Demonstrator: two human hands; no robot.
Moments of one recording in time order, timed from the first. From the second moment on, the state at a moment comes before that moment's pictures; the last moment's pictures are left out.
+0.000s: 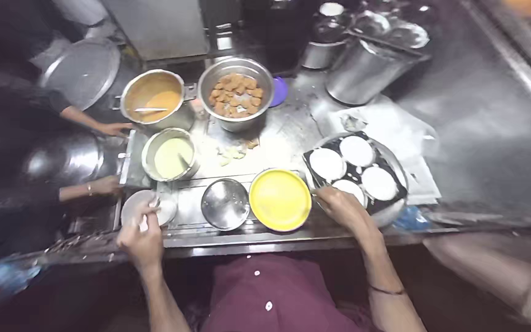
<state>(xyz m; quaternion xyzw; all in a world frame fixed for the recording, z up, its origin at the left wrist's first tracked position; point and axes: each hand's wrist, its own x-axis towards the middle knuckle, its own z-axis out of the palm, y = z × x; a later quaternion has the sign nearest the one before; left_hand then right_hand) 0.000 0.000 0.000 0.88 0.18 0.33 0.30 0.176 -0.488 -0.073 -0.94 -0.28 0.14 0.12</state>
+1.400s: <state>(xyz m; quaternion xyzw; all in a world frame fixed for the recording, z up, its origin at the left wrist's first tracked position) 0.008 -0.110 -0.058 0.87 0.37 0.24 0.22 0.275 -0.433 -0.093 -0.84 -0.47 0.25 0.09</state>
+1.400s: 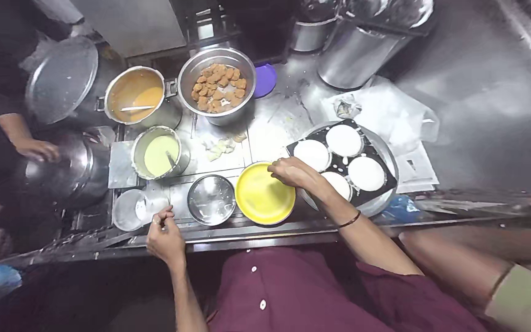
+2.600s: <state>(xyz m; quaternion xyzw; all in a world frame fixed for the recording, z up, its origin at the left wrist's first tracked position) 0.006 -0.111 -0.058 0.86 0.38 0.22 0.25 0.281 -0.434 -0.106 -0.85 -0.43 0.30 0.08</state>
